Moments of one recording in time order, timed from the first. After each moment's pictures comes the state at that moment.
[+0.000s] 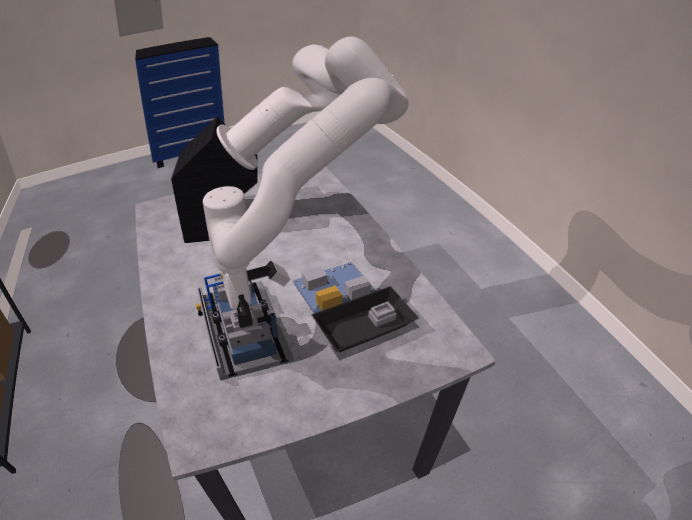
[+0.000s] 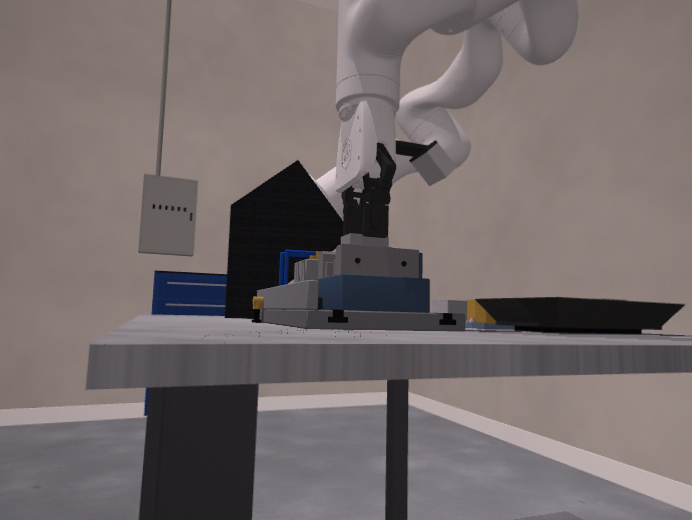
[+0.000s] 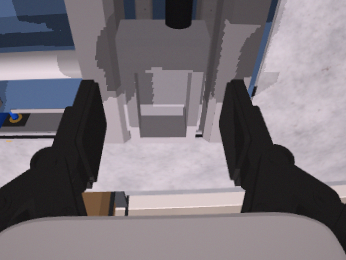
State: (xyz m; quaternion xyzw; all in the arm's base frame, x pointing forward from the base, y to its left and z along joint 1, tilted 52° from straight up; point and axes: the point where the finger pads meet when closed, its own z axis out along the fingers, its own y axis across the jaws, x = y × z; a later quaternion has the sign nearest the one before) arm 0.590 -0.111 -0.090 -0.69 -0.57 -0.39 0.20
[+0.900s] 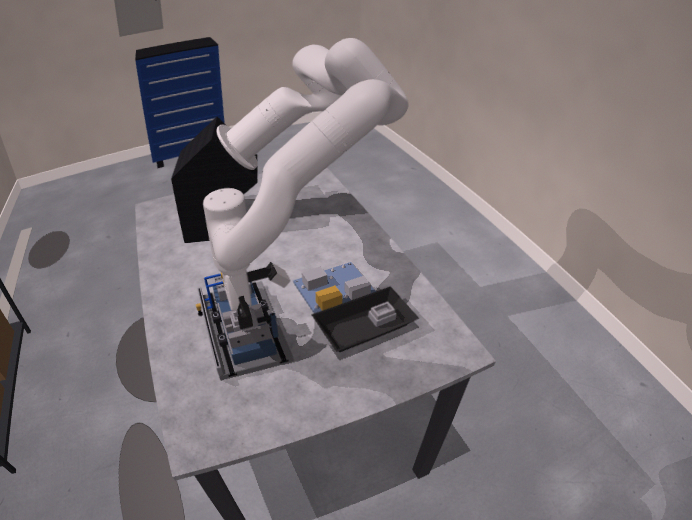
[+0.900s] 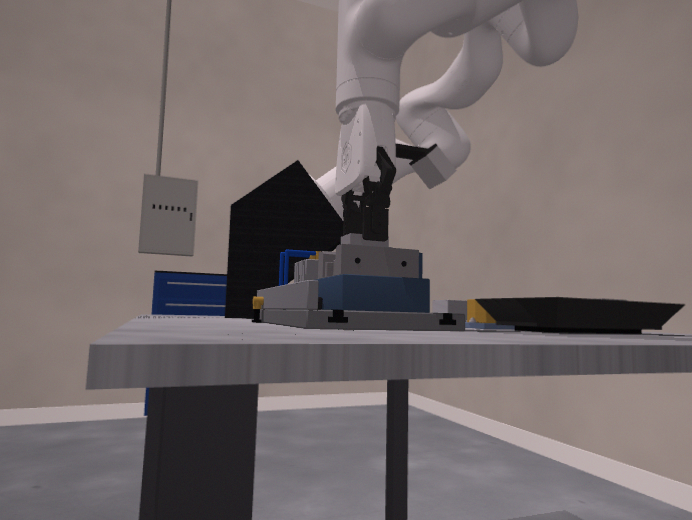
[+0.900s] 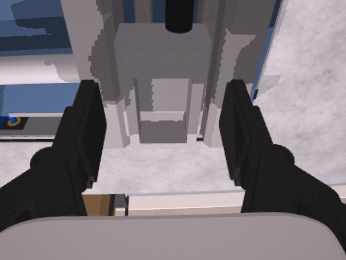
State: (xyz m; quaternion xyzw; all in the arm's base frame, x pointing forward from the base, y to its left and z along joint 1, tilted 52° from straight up) arm 0.592 -0.108 -0.093 -0.69 -0.57 -0.39 0.20
